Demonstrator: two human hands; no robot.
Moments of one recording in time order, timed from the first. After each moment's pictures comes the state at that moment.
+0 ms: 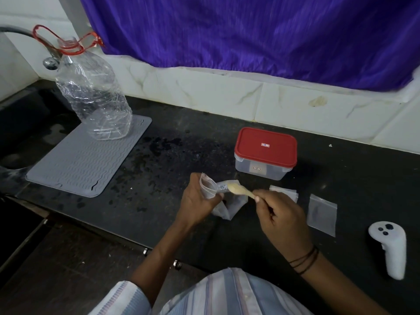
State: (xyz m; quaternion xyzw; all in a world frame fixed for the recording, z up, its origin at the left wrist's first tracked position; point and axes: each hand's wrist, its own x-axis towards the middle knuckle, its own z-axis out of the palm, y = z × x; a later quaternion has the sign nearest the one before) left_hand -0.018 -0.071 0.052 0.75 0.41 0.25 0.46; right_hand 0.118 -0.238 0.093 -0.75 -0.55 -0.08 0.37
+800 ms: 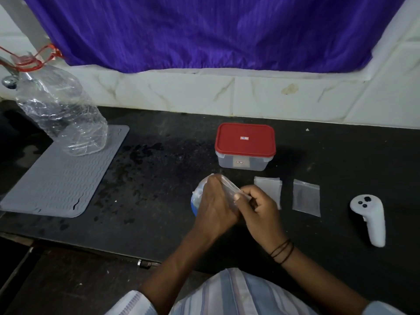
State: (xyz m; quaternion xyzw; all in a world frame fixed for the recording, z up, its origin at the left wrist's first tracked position) left_hand 0.022 -0.130 0.068 0.87 0.27 0.27 0.31; right_hand 0.101 -0.234 0.078 -0.74 -0.35 0.17 0.55
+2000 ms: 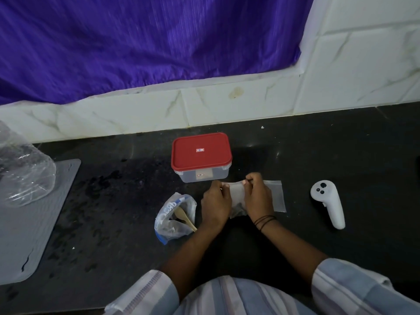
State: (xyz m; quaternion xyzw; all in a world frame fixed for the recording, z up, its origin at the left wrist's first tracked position) left_hand 0.144 -0.153 0.026 0.84 0.36 0.13 0.38; right_hand 0.217 -0.248 0.011 -0.87 -0.17 0.03 0.47
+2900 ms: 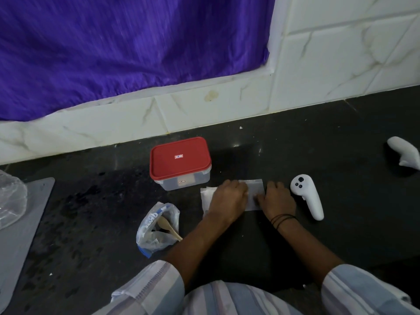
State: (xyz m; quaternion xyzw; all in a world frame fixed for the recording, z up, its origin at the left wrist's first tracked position) left_hand 0.189 -0.187 0.028 0.98 0.00 0.12 0.17; right_hand 0.266 -0.331 -0.011 -0.98 -0.12 0.05 0.15
